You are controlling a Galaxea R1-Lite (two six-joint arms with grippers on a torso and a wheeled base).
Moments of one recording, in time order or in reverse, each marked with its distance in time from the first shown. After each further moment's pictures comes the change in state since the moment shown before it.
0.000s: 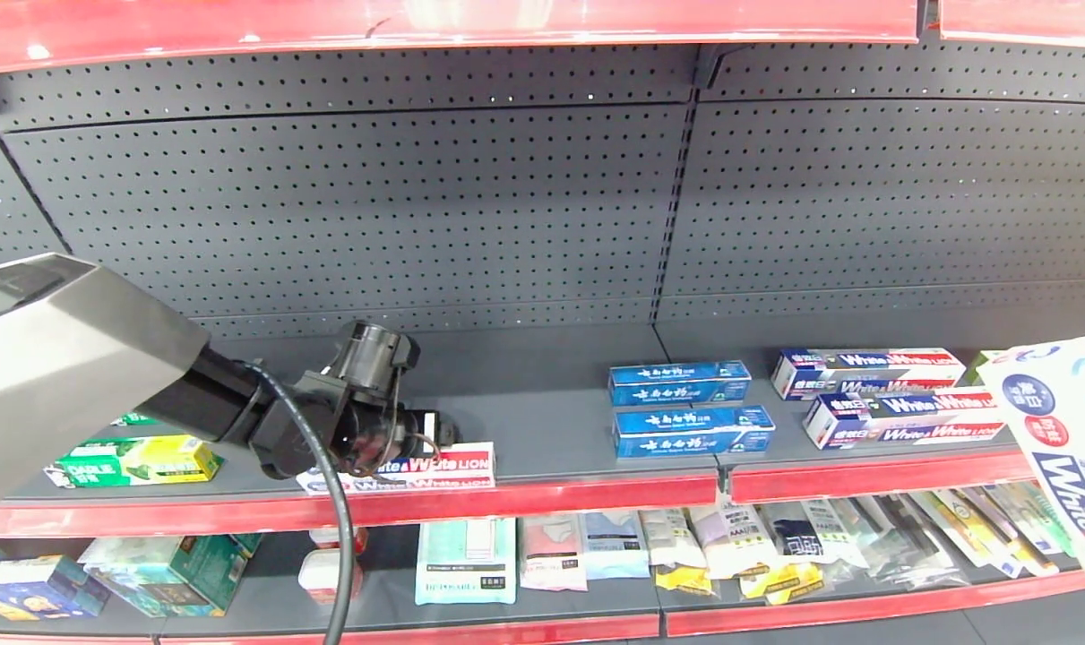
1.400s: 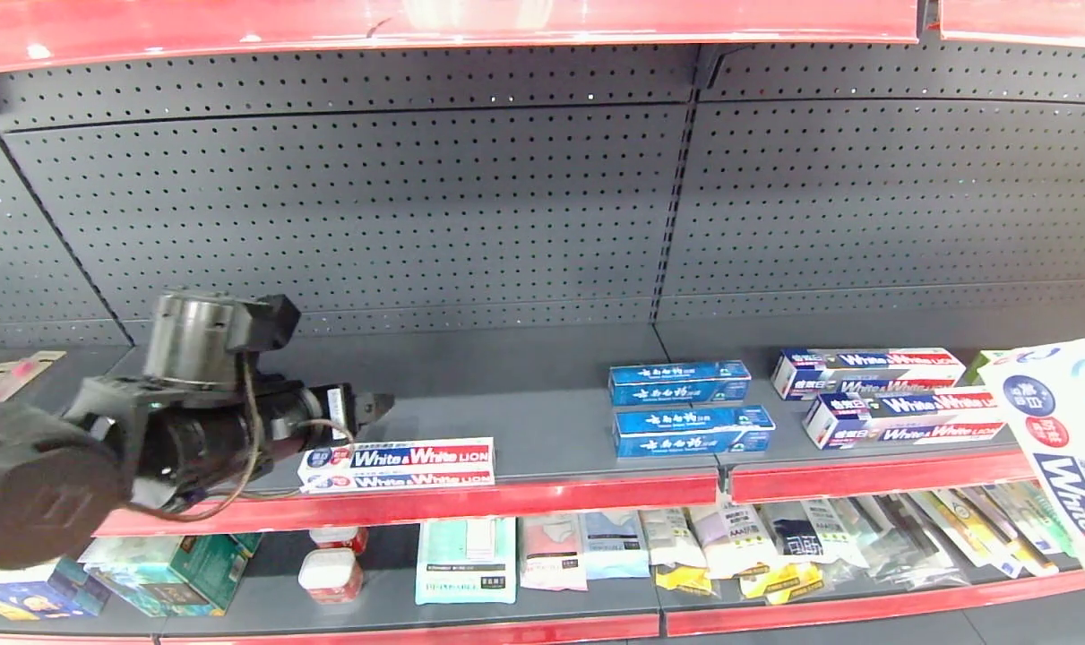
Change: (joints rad) left arm 0.048 -0.478 0.304 -0.072 -0.005 -0.050; right arm -0.004 0.001 0.002 0.002 -0.009 0.001
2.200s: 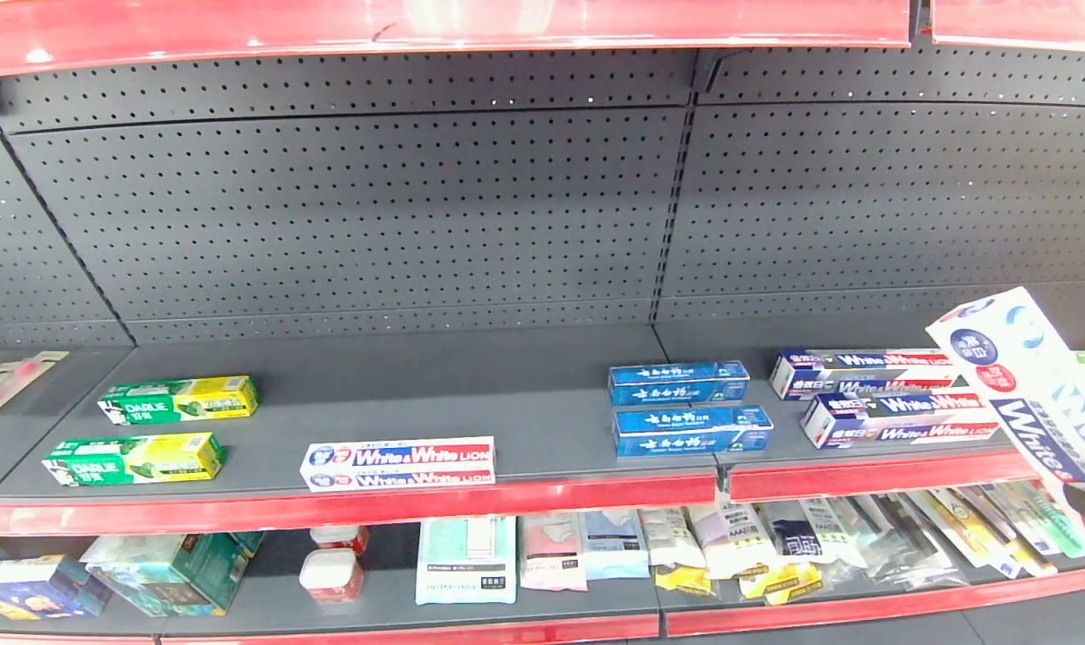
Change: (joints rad) left arm 0.054 -1.197 0.222 0.694 -0.018 0.302; right arm 0.025 0.196 -0.138 -0.016 -0.003 -0.123
